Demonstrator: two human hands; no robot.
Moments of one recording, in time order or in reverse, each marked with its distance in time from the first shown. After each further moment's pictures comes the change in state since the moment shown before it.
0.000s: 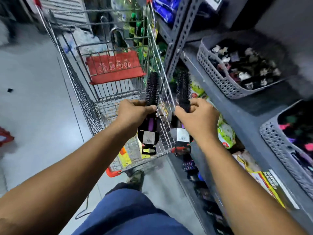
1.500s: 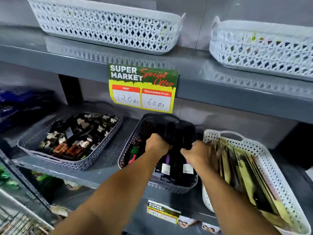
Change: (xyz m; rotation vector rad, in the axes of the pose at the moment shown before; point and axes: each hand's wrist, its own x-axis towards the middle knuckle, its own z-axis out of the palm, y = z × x) left_hand -0.110 -0.008 0.458 0.973 -0.679 0.397; right_hand -0.011 0.237 -0.302 -0.499 0.473 0.839
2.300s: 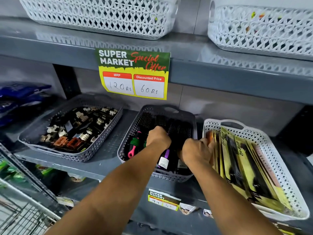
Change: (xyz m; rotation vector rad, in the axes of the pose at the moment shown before) left_hand -0.004 0.000 0.012 0.211 0.019 0.070; right_hand -0.018 -0.001 0.013 -0.325 -0.089 -0.143
